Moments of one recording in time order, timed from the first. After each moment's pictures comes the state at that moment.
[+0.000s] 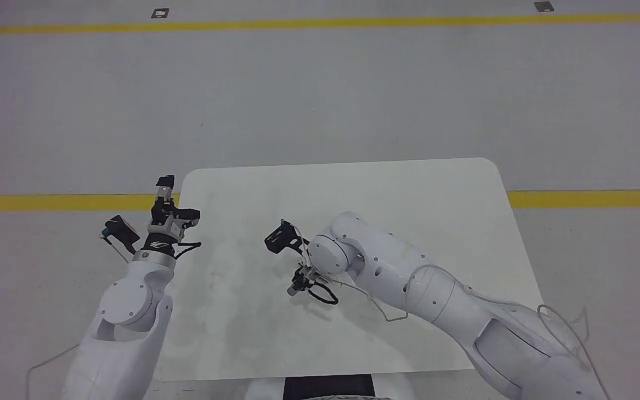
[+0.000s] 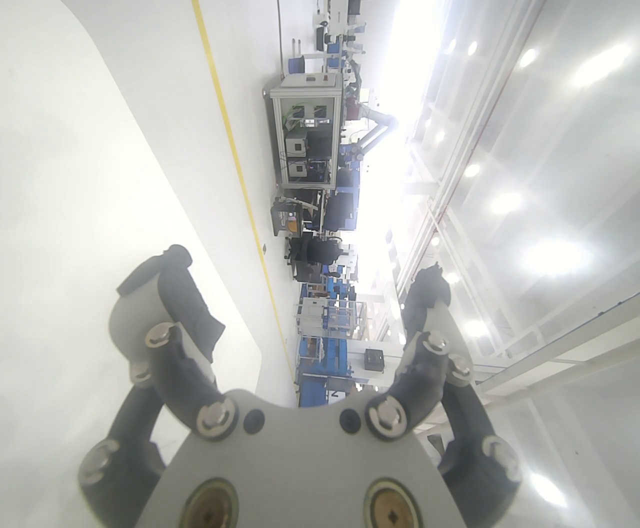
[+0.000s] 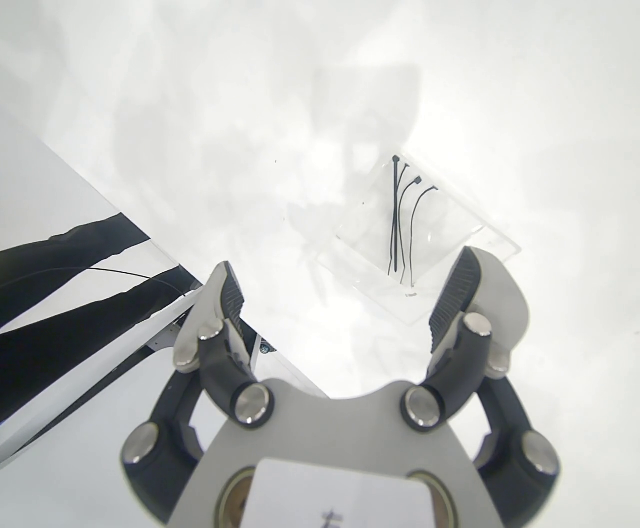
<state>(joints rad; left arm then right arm) 1.73 -1.15 -1.60 -1.80 -0.42 0.00 0.00 -0.79 -1.42 0.43 -1.35 -0.71 0.12 1.30</state>
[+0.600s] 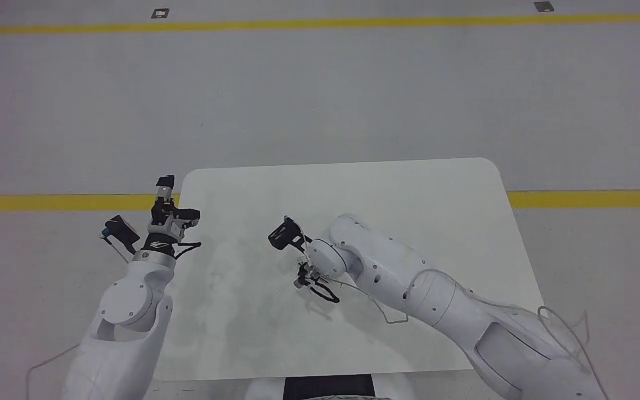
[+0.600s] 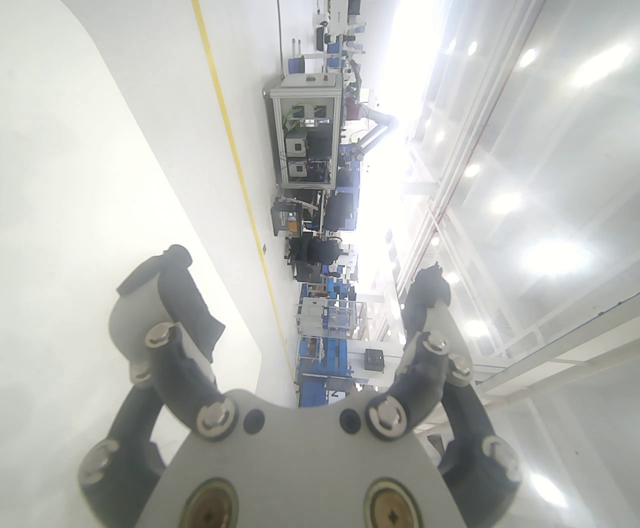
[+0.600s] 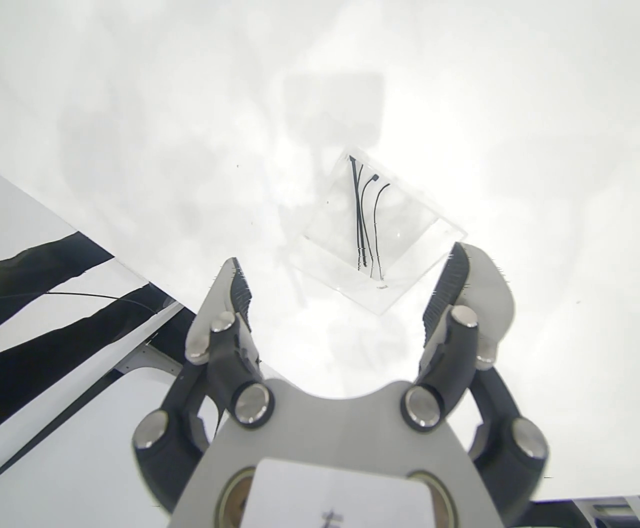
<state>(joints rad) 1.73 -1.15 -1.60 -1.80 -0.42 0.00 0.00 -0.81 -1.41 0.45 -1.40 -0.85 0.17 1.34</state>
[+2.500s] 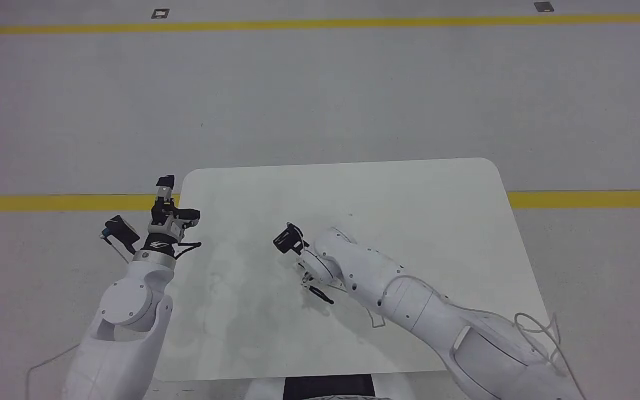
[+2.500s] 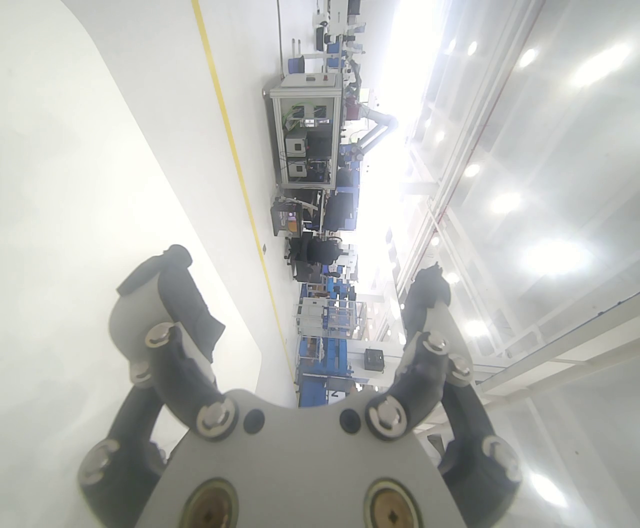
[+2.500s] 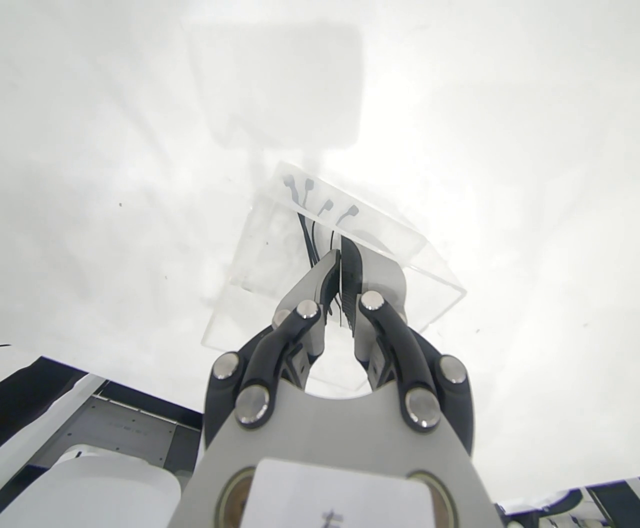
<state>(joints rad) 1.73 -1.15 -1.60 -1.80 -0.42 0.00 0.00 -0.86 -1.53 0.45 -1.14 -1.04 0.16 1.23</state>
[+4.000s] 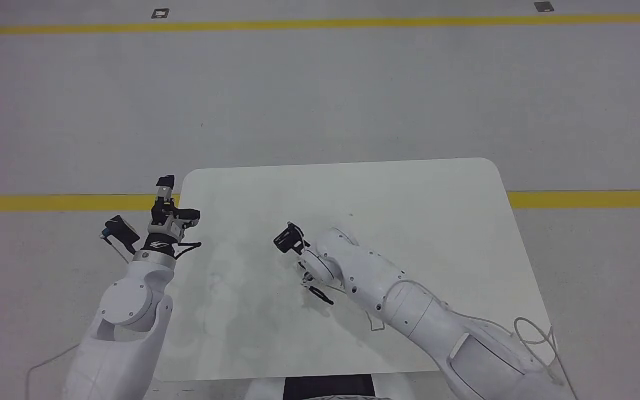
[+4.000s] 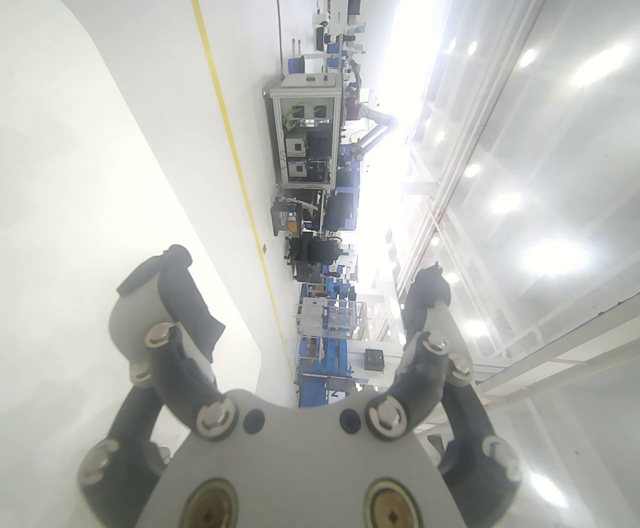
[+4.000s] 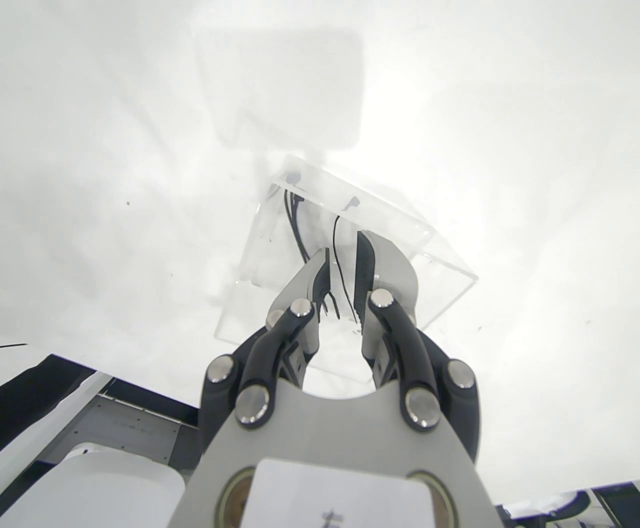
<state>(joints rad) 1.73 -1.15 -1.60 -1.80 -0.42 0.00 0.00 -0.92 -1.55 0.54 -1.16 -1.13 0.12 1.26</state>
